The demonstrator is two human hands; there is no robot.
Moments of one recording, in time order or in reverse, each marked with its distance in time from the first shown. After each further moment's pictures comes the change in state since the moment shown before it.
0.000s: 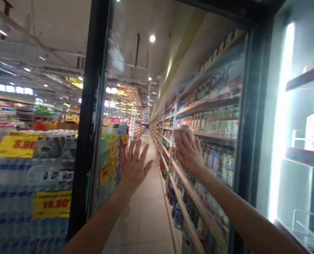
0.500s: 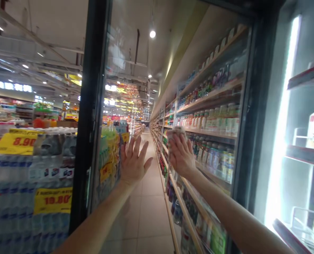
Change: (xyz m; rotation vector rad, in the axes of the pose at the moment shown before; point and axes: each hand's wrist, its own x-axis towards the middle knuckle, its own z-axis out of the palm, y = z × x) left_hand -0.001 -0.001 0.003 0.008 0.001 -0.001; right_hand -0.002 -0.034 0.006 0.023 0.041 -0.023
